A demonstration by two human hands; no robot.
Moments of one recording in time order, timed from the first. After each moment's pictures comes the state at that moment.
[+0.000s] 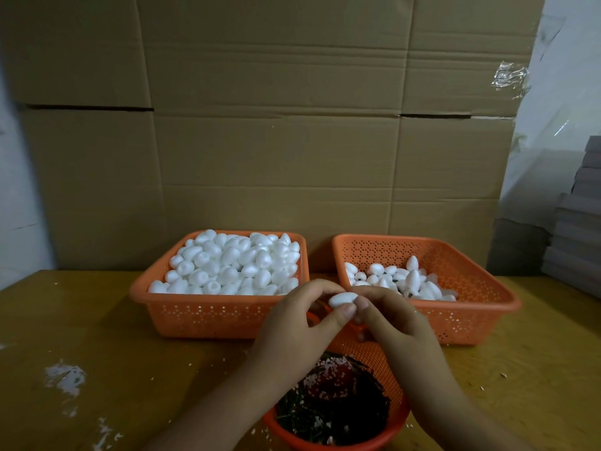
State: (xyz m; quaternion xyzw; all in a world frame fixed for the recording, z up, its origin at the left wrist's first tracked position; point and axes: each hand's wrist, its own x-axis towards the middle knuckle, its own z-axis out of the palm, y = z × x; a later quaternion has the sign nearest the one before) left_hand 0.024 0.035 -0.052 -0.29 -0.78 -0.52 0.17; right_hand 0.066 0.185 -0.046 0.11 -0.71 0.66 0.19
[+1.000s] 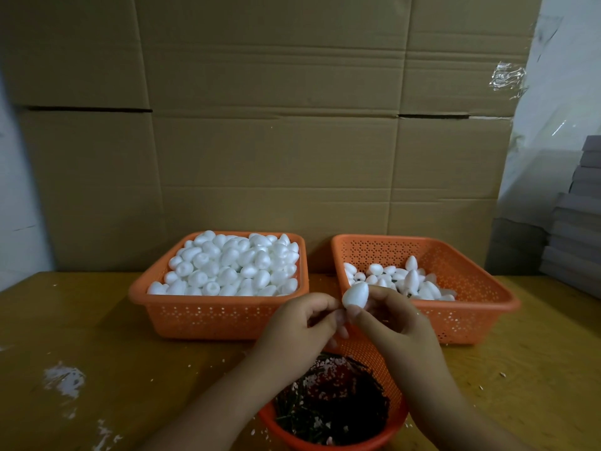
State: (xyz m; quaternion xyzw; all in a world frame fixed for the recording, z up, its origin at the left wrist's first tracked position) left_hand 0.017 0.034 -0.059 -0.29 -0.77 -0.57 0.05; right_hand 0.065 0.185 -0.050 0.09 -0.70 0.67 0.22
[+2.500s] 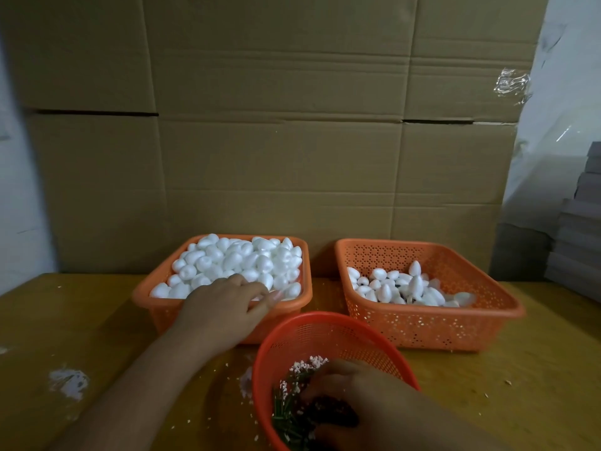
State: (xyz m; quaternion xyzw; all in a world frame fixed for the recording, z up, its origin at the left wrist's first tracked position) left_hand -0.017 -0.046 -0.034 -0.13 -0.98 -0.08 0.13; right_hand 0.064 0.181 -0.067 0.30 -0.94 0.17 -0.01
